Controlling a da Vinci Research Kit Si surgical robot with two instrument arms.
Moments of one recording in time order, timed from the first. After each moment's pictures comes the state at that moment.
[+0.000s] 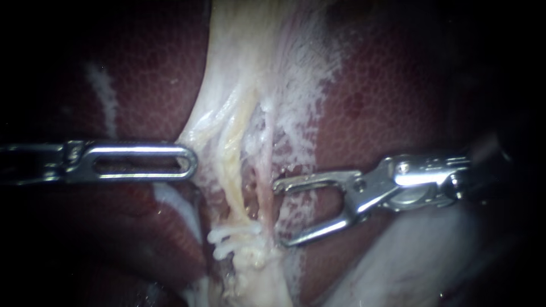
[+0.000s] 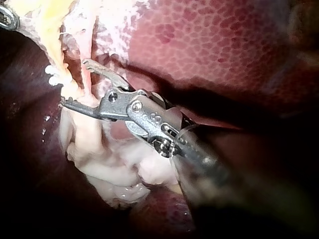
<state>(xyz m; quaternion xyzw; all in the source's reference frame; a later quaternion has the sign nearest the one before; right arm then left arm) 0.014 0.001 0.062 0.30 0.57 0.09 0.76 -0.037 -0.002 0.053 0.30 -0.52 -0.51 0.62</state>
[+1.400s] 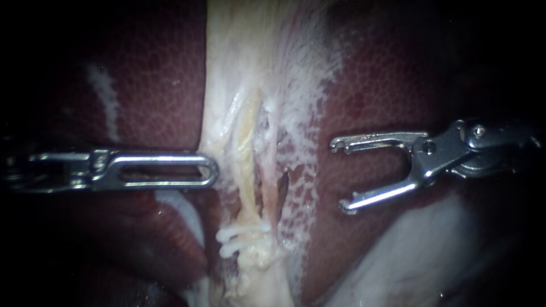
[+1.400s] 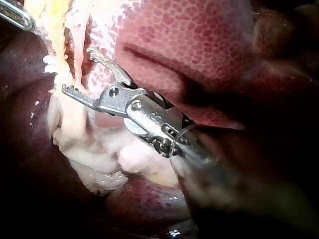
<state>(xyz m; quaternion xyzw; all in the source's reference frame) 0.009 0.004 0.058 0.26 0.58 0.09 0.77 -0.040 -0.004 0.057 0.30 -0.52 -0.50 0.62</state>
